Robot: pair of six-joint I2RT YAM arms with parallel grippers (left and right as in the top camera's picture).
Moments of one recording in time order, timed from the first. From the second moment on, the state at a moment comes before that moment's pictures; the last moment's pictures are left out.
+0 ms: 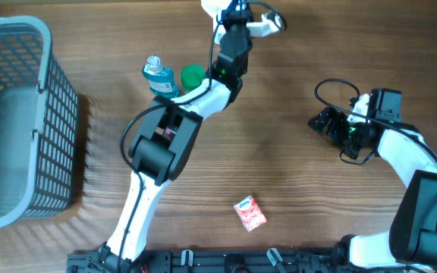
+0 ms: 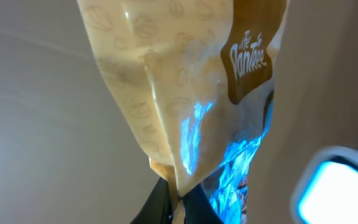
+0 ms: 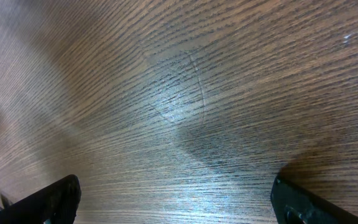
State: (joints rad) left arm -0.55 2.43 1.71 0.95 -0.45 1.41; right arm -0.21 1.64 0.78 -0.41 -0.44 0.36
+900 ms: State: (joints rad) left arm -0.44 1.67 1.72 -0.50 0.17 -0.46; right arm -0.52 1.41 0.79 -0.18 -1.45 0.48
